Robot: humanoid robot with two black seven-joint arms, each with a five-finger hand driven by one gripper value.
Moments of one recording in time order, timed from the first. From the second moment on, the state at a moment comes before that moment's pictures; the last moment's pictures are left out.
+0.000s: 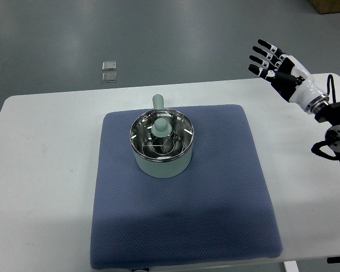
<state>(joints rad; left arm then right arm) -0.01 0.00 -0.05 -0.16 0.00 -0.02 0.05 0.57 -0.36 1.10 0.96 -0.65 0.34 0.21</state>
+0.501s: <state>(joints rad) -0.01 0.00 -0.05 -0.16 0.00 -0.02 0.05 1.28 -0.64 0.23 1.12 -0.74 0.35 0.35</state>
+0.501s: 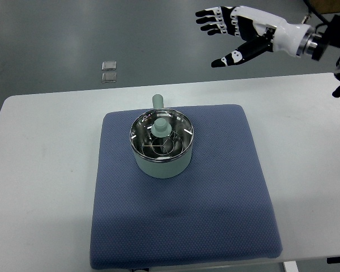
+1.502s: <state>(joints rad) -0.01 0.00 -0.05 -0.16 0.00 -0.02 0.05 1.69 -0.22 -0.45 1.15 -1.15 0.05 0.29</state>
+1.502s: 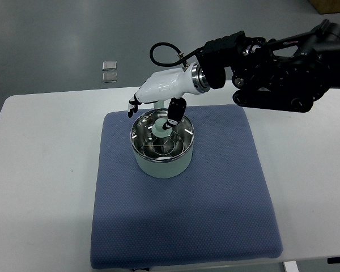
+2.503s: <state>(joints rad) -0.01 0.00 -0.05 -0.16 0.00 -0.02 0.05 1.62 -0.22 -0.47 1.11 -1.23 -0.03 0.25</state>
